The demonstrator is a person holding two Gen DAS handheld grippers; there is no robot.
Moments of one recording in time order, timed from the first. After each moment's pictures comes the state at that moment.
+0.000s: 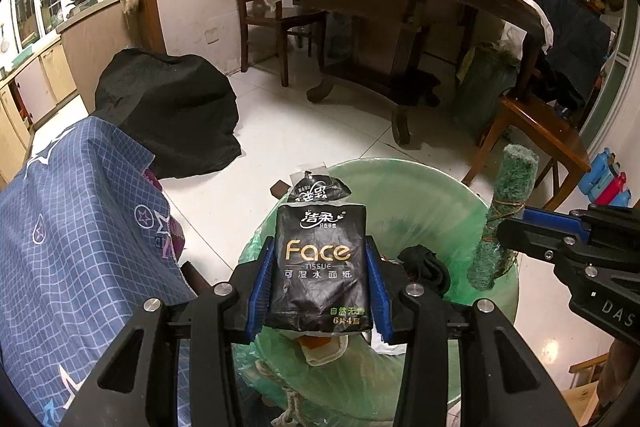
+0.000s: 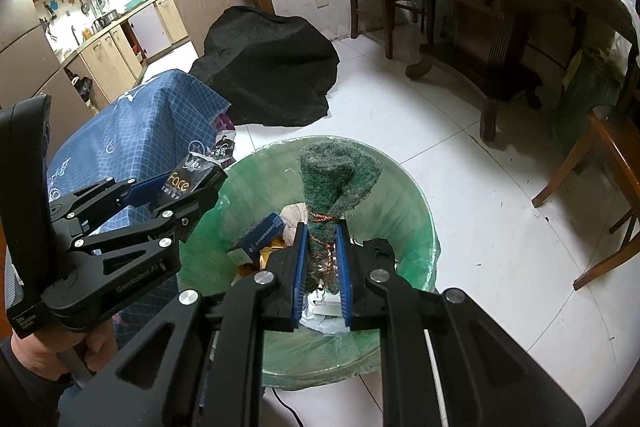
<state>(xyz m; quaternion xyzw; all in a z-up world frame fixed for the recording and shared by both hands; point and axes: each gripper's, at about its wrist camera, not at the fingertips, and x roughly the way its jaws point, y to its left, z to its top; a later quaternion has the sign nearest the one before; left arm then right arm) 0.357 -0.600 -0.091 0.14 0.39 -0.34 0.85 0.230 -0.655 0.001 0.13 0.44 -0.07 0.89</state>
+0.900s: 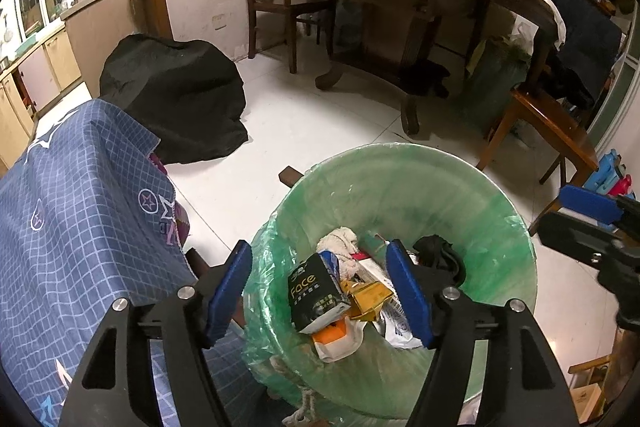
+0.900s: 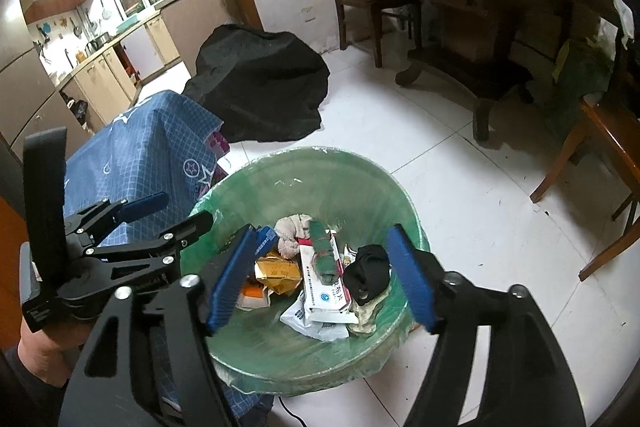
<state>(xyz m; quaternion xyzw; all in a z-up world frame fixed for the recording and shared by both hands) 0.371 -0.594 -0.106 0.14 0.41 -0.32 0.84 0.217 -0.667 0.002 0.15 0.41 -0.09 0.90</state>
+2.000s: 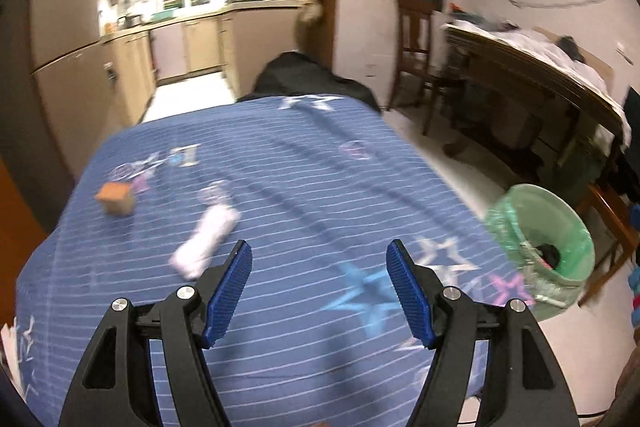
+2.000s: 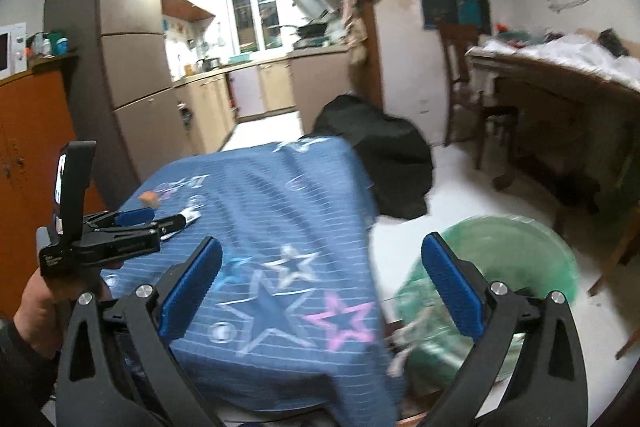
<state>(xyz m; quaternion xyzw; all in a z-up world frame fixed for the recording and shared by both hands) 0.309 -0.203 -0.031 0.03 0.34 -0.13 0.93 0.166 -0.410 0.064 0.07 0.25 0.06 0.96</state>
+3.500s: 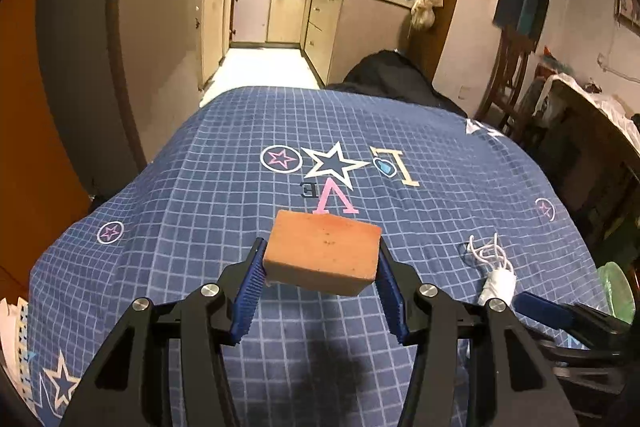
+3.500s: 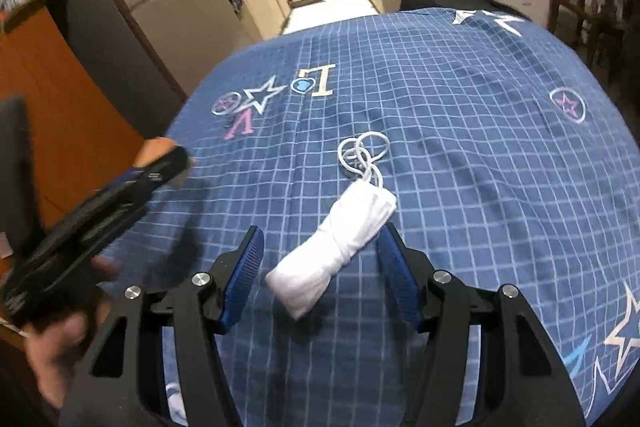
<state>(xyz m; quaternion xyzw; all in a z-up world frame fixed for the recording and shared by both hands) 0.430 0.023 -0.059 -0.07 0.36 -0.03 0.93 0.379 -0.148 -0.021 0.07 0.45 0.15 0.88</state>
